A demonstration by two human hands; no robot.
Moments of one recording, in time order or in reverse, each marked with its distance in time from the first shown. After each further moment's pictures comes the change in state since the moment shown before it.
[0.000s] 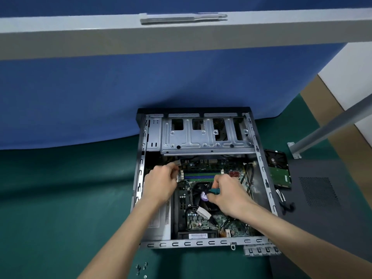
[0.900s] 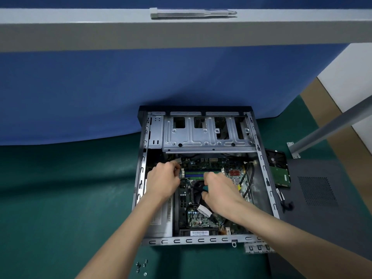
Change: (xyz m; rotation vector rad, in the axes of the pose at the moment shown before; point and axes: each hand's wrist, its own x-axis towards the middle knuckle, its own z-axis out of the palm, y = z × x) left_hand 0.003 0.002 0.004 0.034 -0.021 -0.028; right_hand -0.003 -0.027 0.011 -0.271 0.041 -0.128
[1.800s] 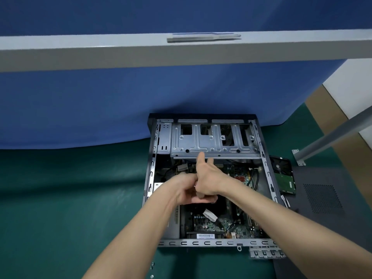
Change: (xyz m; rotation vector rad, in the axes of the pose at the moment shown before) left_hand -0.012 0.056 -0.040 -1.264 -0.813 -0.724; right_hand 0.033 -0.039 -0.036 0.133 -0.319 0.064
